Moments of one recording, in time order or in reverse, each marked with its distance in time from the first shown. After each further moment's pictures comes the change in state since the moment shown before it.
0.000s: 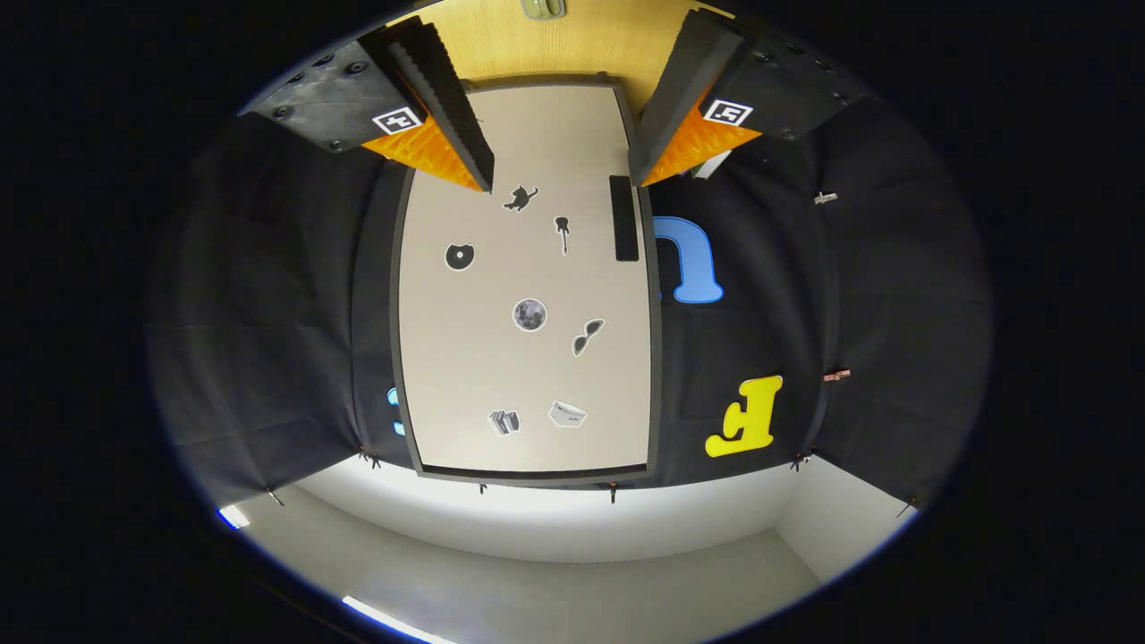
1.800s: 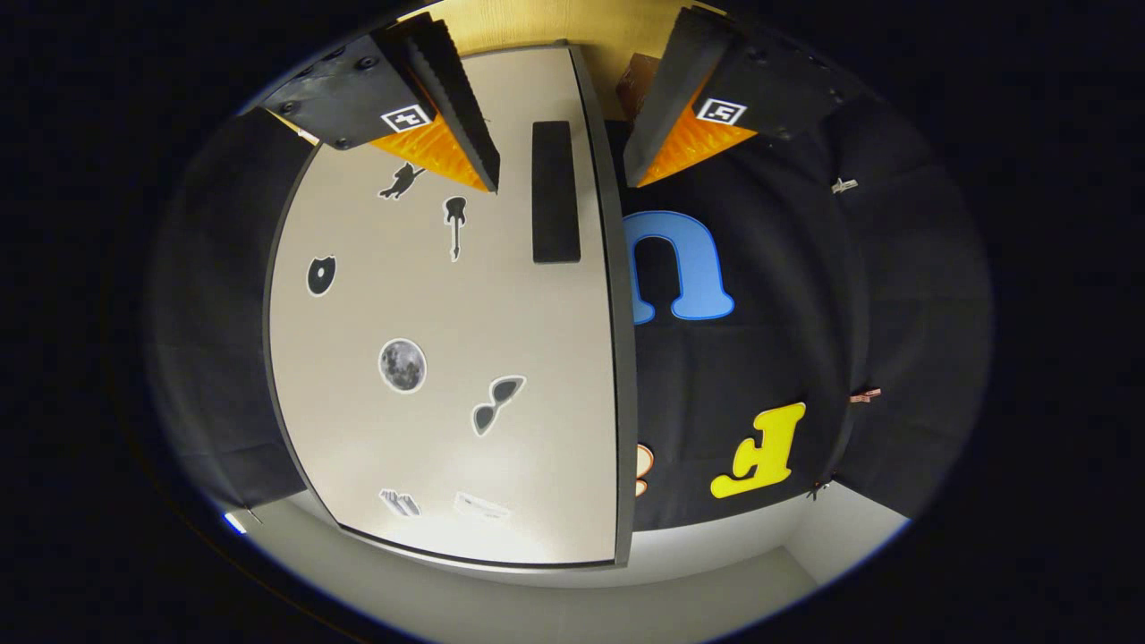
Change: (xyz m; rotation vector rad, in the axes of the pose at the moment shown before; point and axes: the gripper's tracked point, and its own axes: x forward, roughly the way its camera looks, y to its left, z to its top) arm 0.179 0.081 -0.053 0.030 0.055 -0.022
